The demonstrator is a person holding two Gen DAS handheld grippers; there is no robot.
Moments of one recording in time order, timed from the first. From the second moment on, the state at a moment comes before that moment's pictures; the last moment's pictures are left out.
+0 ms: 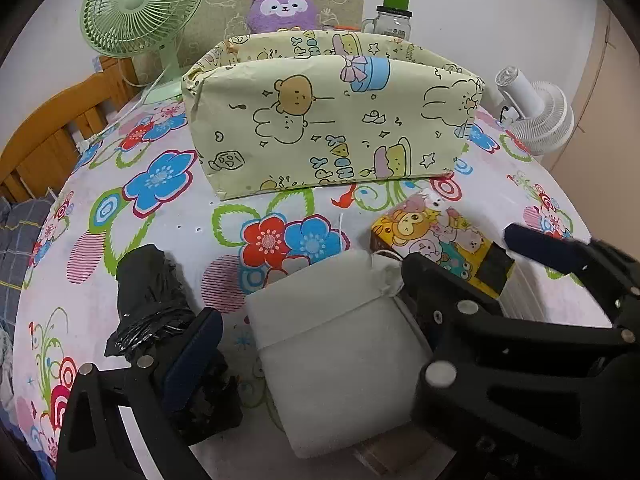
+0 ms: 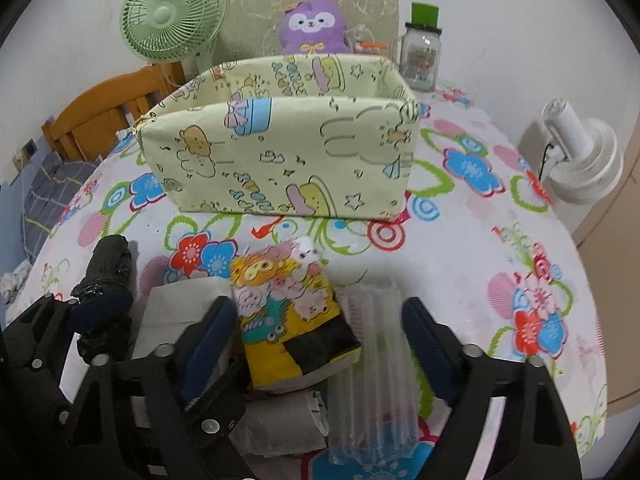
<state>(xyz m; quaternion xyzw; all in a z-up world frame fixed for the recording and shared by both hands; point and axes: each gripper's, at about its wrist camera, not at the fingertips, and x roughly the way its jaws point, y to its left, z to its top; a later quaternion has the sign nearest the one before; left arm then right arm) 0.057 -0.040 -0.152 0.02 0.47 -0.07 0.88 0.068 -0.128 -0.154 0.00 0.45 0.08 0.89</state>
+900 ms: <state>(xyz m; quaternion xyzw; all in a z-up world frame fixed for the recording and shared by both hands) 0.070 -0.046 -0.141 0.01 0.46 -0.09 0.88 0.077 -0.140 -0.147 0.02 0.45 0.07 0.89</state>
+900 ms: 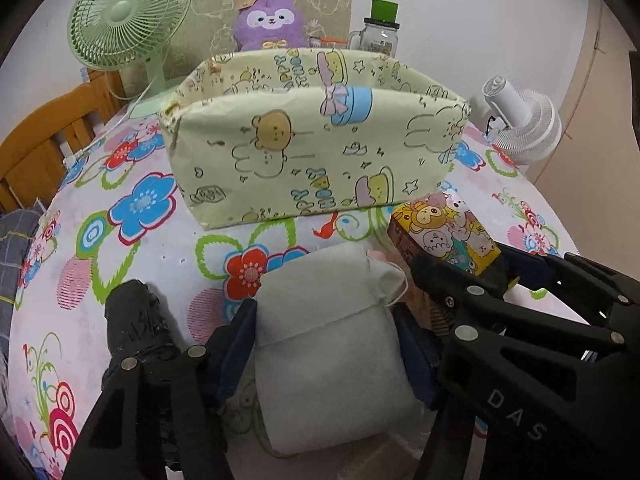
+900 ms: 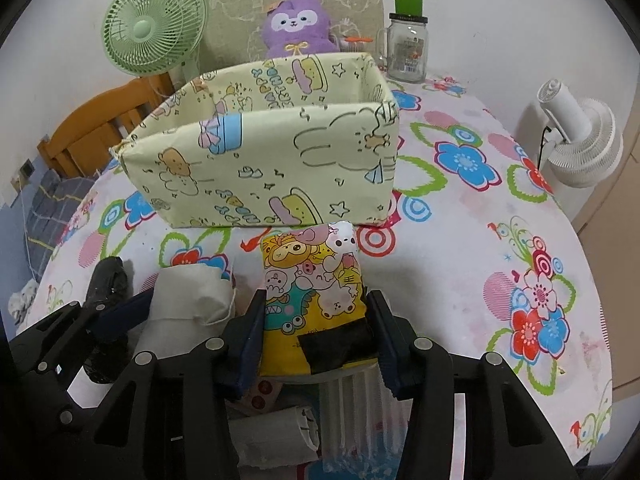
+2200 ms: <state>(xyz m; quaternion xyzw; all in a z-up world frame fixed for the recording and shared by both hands) 0.055 -0.044 -0.045 0.02 0.37 -0.10 0.92 0.056 -0.143 -0.050 0.02 0.36 0.06 0.93</state>
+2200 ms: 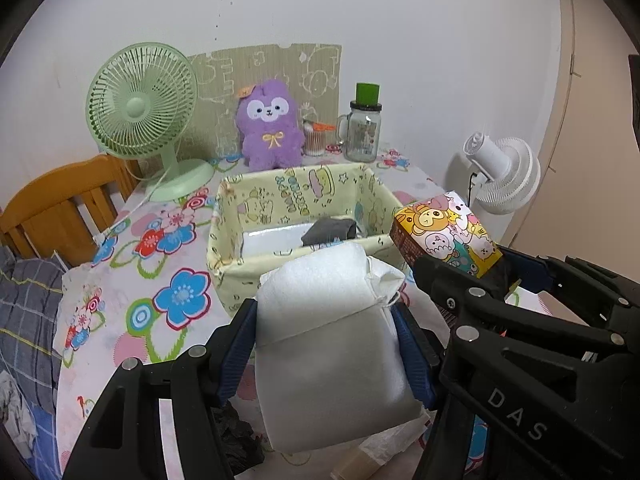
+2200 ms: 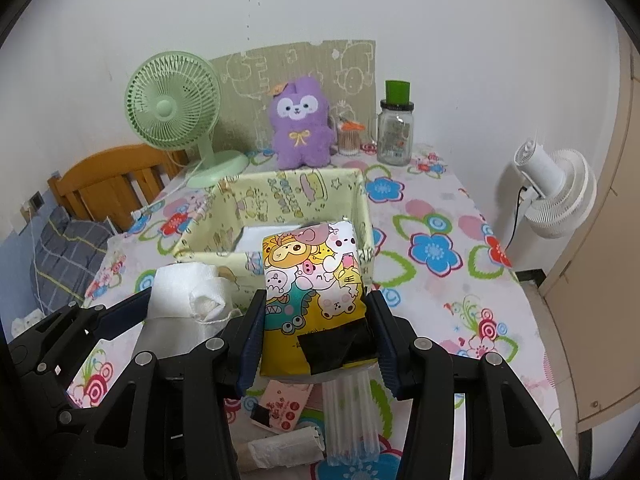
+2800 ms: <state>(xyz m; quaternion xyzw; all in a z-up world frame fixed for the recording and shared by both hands) 0.058 -0.041 -0.015 0.02 0.34 -0.10 0.94 0.057 -0.142 -0.021 0.02 0.33 0.07 0.94</state>
